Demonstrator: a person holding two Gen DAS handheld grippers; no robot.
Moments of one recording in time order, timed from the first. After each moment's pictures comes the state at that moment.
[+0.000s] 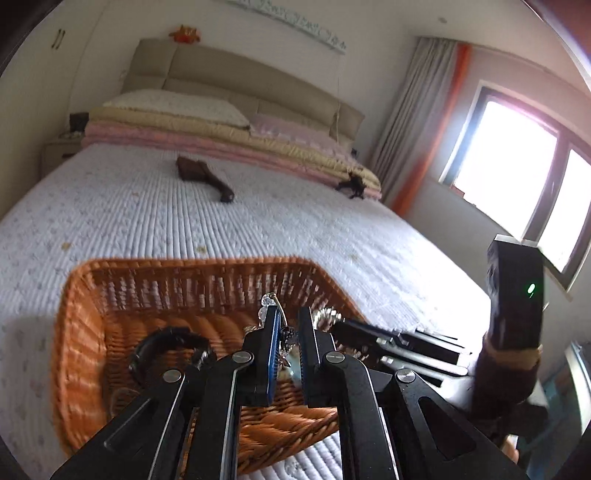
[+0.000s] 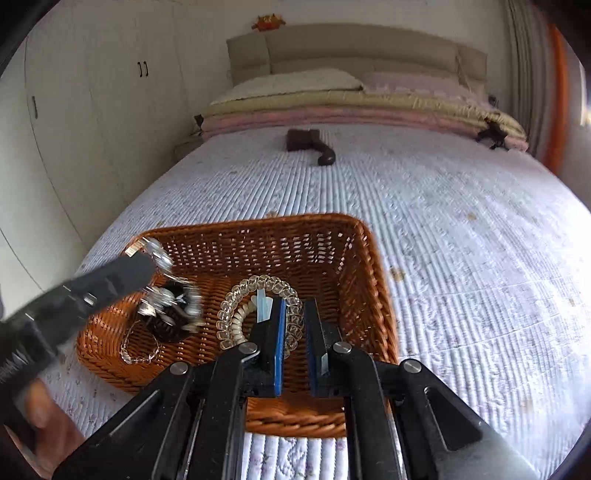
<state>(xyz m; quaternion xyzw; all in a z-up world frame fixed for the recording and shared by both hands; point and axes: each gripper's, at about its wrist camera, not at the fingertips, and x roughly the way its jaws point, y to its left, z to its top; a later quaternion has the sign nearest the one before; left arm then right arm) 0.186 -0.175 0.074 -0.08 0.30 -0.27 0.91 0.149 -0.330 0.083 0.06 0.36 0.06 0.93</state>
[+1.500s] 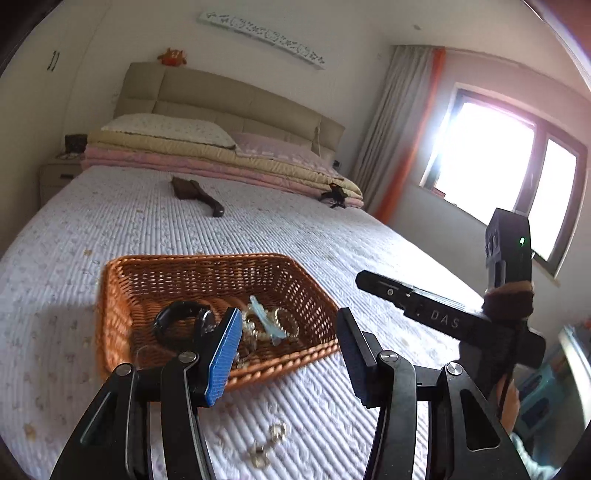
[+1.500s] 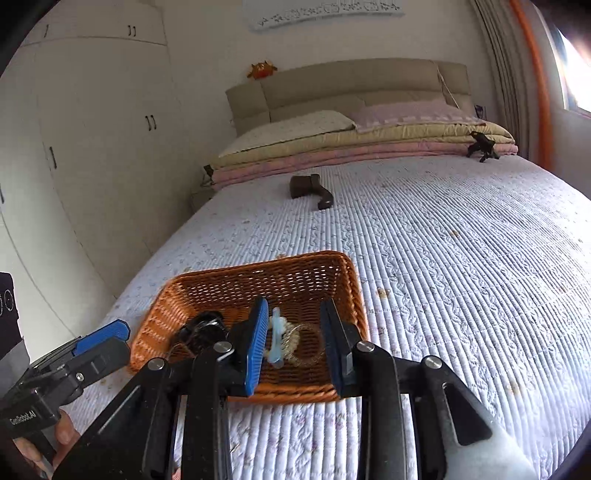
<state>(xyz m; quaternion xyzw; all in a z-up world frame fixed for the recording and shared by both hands) 0.087 -0.146 0.113 -0.05 0.25 -0.28 0.92 0.068 -0.353 0.134 0.10 0.27 0.08 0.96</state>
